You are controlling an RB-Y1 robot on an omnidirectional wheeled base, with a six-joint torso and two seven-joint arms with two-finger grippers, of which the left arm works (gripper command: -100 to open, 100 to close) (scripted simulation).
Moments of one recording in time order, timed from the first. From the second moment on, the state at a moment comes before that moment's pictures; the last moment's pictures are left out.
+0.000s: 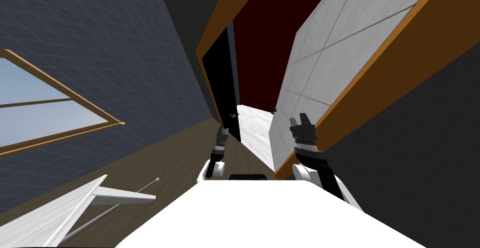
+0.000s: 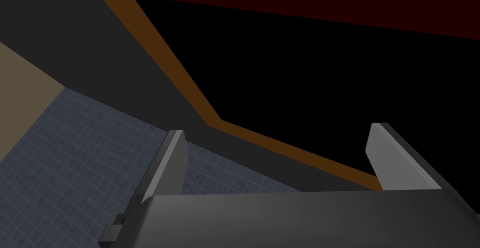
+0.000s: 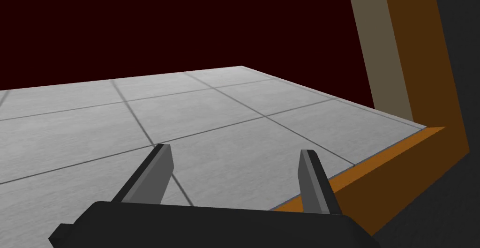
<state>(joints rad) 0.24 0.12 -0.18 -1.67 -0.06 -0.70 0.22</state>
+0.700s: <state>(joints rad) 0.18 0.12 -0.23 -1.52 -0.08 -0.72 0.24</state>
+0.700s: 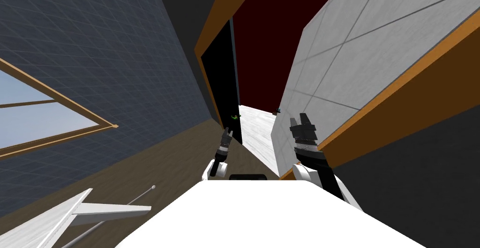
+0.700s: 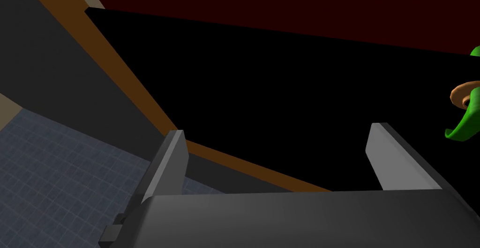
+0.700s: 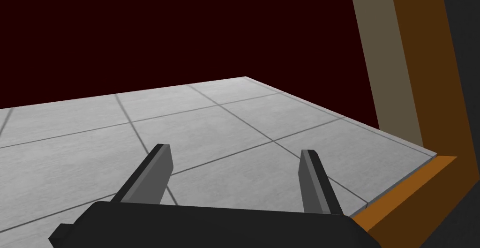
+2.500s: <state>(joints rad) 0.02 0.15 -0.37 -1.11 -0.14 -0.79 0.29</state>
